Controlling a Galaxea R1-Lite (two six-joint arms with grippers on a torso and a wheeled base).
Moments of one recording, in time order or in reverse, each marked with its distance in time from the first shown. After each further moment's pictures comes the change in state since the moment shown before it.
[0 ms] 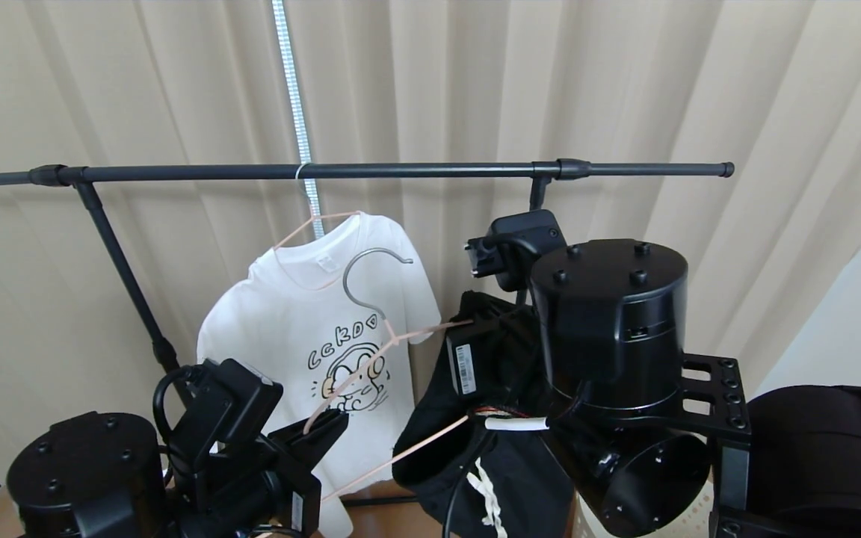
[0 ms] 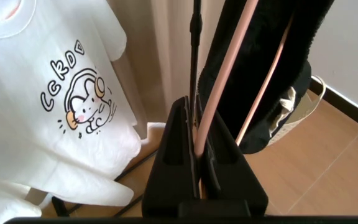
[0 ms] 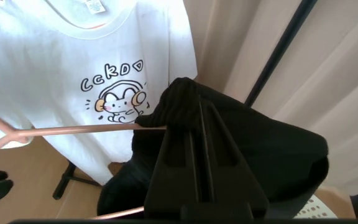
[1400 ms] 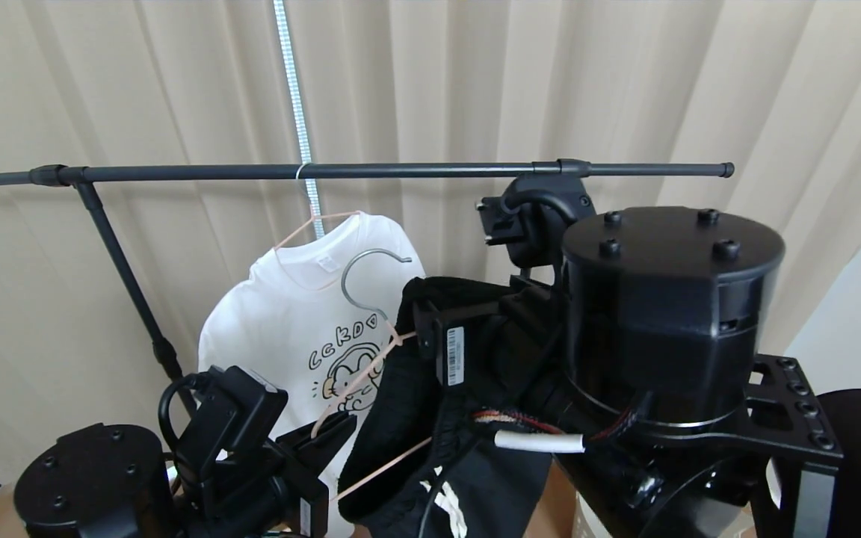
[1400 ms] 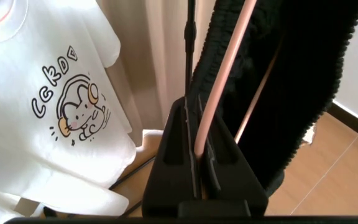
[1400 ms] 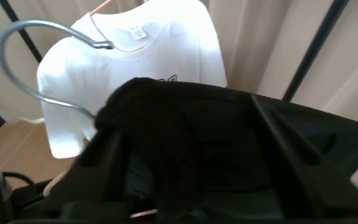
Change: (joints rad) left arm -0.023 0.047 0.031 -0.111 0.003 -0.010; right arm 0.057 -0.041 -0.039 -0.008 -0.028 0.069
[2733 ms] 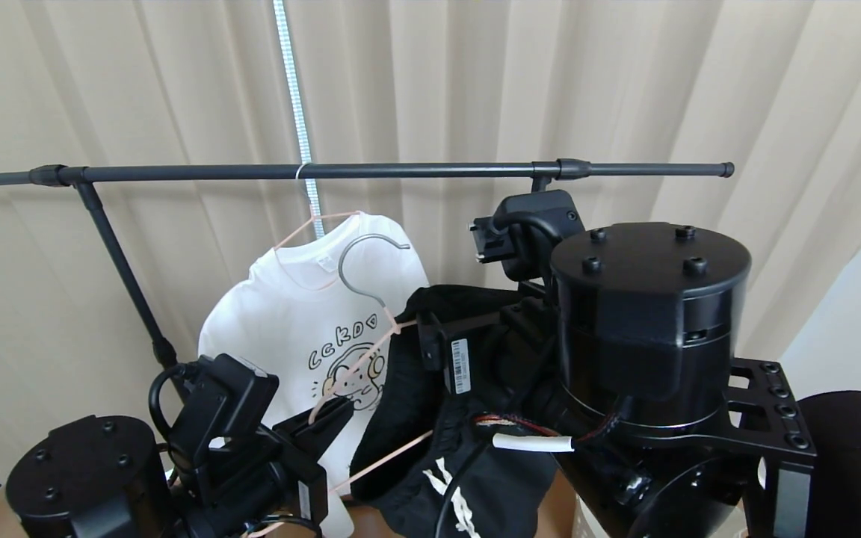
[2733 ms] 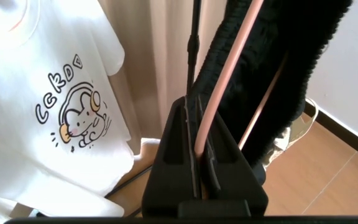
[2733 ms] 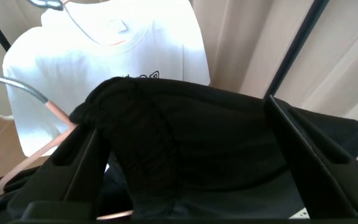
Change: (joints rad) left arm 0.021 0.005 -0.014 -0.032 0.017 -0.029; right arm -0.010 0.005 0.023 0.013 -0.004 -0.043
